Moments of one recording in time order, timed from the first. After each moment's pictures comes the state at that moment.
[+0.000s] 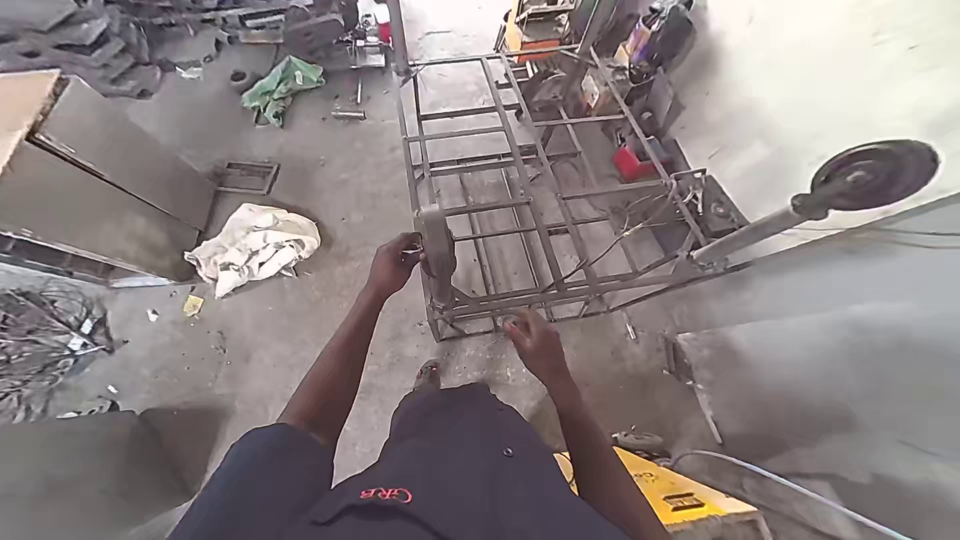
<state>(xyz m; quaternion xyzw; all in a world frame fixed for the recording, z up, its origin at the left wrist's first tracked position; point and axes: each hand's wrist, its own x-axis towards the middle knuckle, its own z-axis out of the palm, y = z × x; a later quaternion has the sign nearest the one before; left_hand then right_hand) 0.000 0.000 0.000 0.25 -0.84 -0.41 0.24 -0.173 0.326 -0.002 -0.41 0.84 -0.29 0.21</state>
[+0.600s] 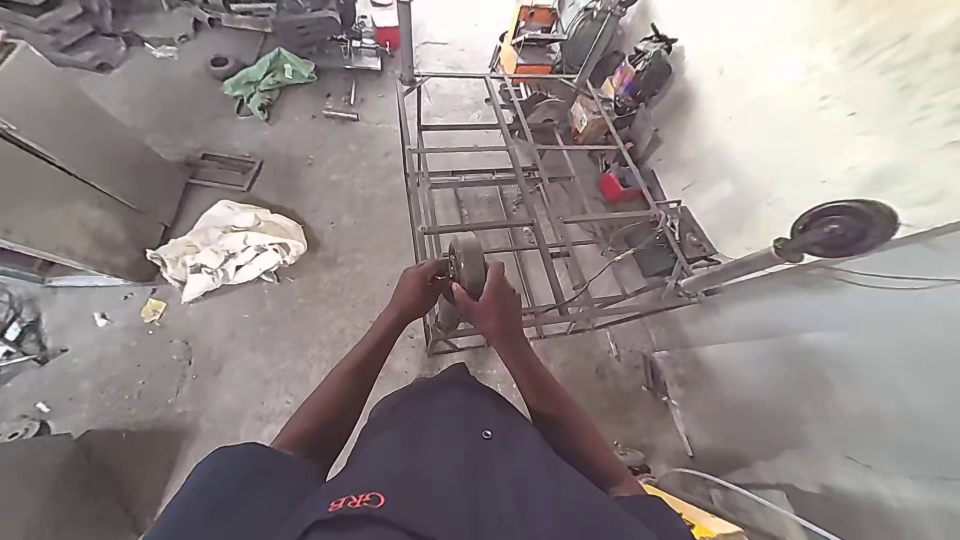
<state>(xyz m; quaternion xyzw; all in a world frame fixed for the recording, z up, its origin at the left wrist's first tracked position) 0.000 -0.014 0.004 0.21 -0.86 -0.40 0.23 -0.112 0.134 0.069 -0.39 0.88 -0.27 0.10</state>
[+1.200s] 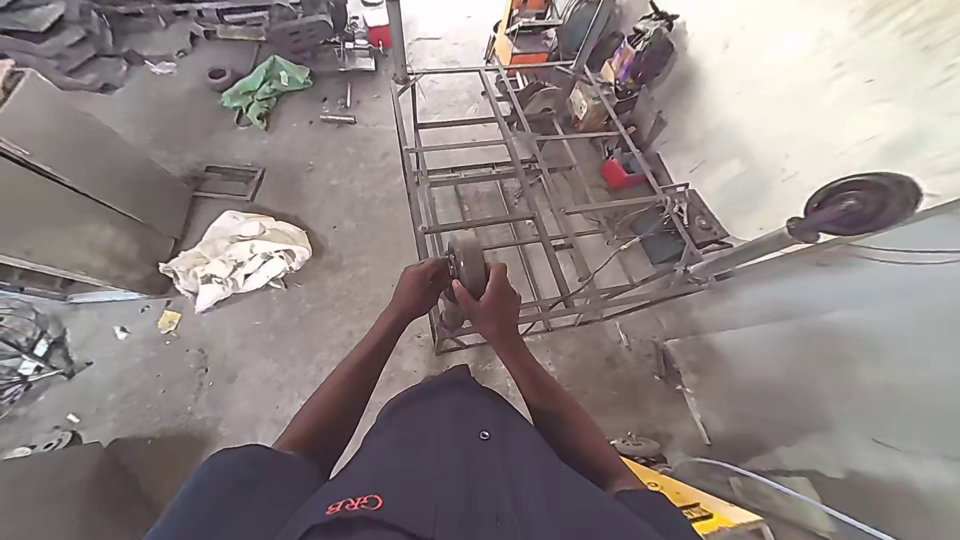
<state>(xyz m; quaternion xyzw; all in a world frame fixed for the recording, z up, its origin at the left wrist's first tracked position) -0.003 -0.021 0.007 0.18 -0.88 -0.36 0.24 -0.109 0.133 0.052 -0.37 0.86 -0.34 0.06</state>
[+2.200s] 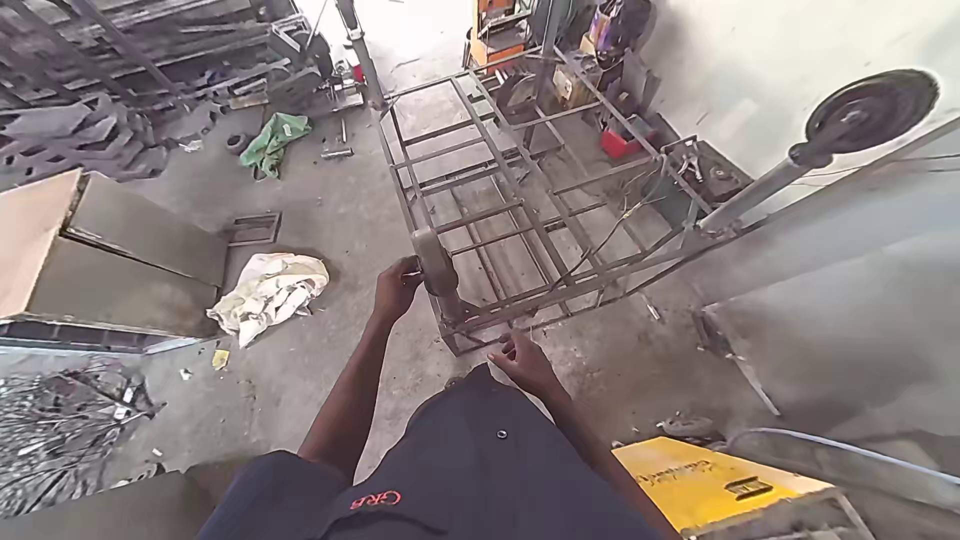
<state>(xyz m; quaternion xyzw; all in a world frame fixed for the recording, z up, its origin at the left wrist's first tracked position) -0.005 -0.002 0.003 0.27 -0.83 -0.42 0.23 -0.131 0.311 -0.032 -0.36 0.81 -0.33 0.34</state>
